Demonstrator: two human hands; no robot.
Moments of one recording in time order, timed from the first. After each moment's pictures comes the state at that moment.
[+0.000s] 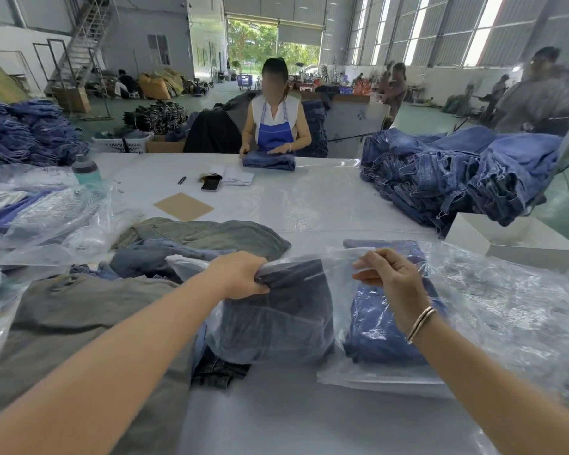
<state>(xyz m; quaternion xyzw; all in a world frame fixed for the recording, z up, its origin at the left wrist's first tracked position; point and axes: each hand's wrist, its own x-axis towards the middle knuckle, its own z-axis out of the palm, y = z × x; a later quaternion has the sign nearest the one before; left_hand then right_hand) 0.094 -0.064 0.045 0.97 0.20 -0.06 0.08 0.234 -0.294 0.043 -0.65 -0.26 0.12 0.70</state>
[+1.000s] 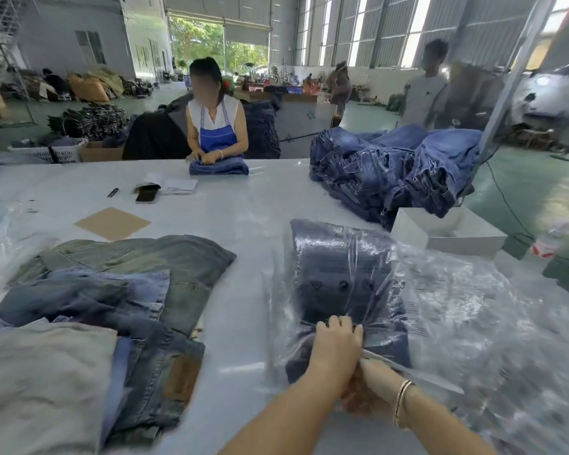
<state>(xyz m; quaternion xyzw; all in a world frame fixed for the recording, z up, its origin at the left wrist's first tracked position) 0.261 -0.284 -0.063 1.00 0.04 0.00 -0.03 0.286 -0.383 -0.071 -0.70 0.02 0.49 0.52</state>
